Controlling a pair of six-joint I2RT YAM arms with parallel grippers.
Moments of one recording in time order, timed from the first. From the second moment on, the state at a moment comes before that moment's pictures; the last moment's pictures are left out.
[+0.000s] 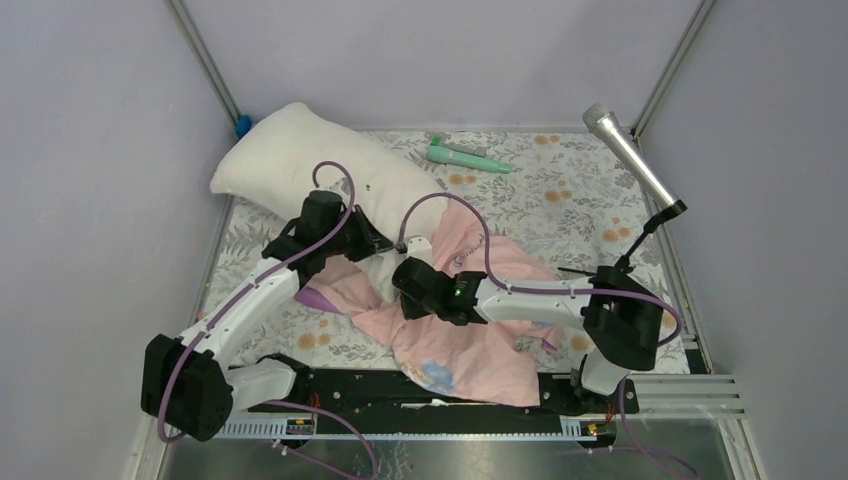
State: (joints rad) left arm -0.40 1.13 0.86 -0.39 0.25 -0.77; right arm 1.18 1.70 1.08 -0.27 0.27 0.75
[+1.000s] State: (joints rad) left arm -0.43 0.96 0.51 -0.18 0.14 -1.00; right arm 1.18 1.59 1.03 -0.09 0.11 0.74
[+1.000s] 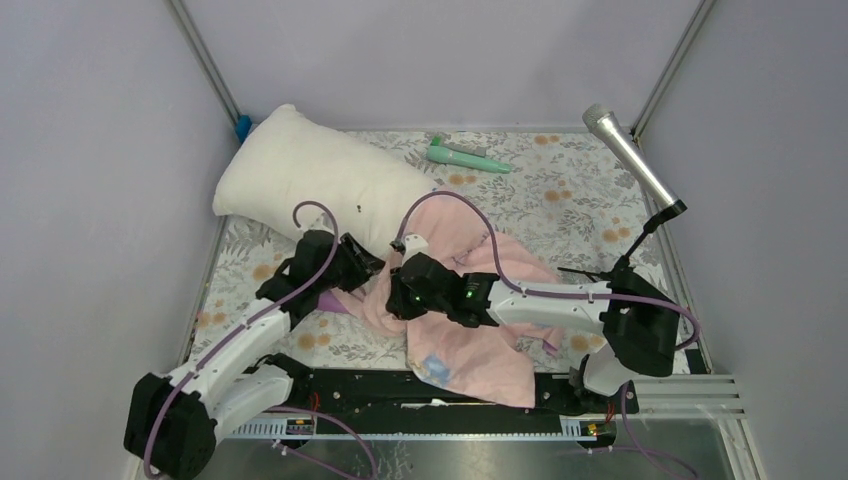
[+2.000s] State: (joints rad) left arm -0.45 1.70 1.38 -0.40 -0.09 -0.46; right arm 0.75 1.44 1.24 -0.34 0.25 0.58
